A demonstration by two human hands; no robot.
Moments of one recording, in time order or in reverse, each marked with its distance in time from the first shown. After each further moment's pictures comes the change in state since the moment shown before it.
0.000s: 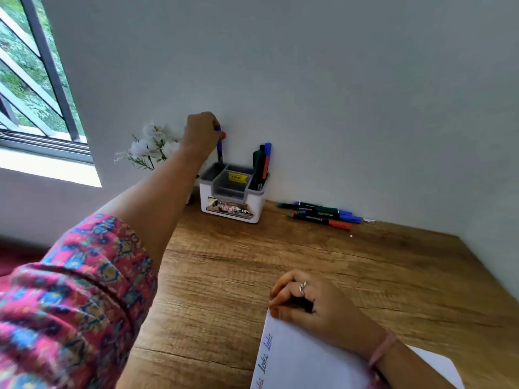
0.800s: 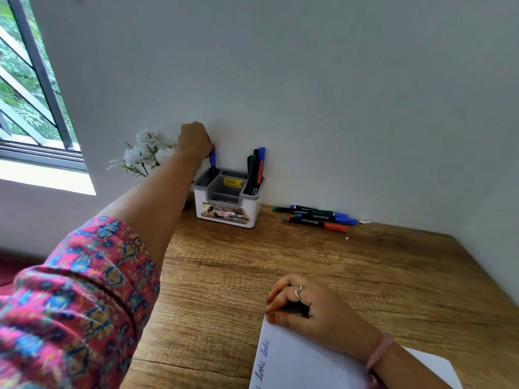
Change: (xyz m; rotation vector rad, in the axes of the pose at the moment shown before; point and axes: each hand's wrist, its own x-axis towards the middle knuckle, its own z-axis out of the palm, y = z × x) left_hand 0.013 -0.009 0.005 0.248 -0.129 -0.075; right_hand 0.002 -0.004 -0.001 -0.018 -0.016 0.019
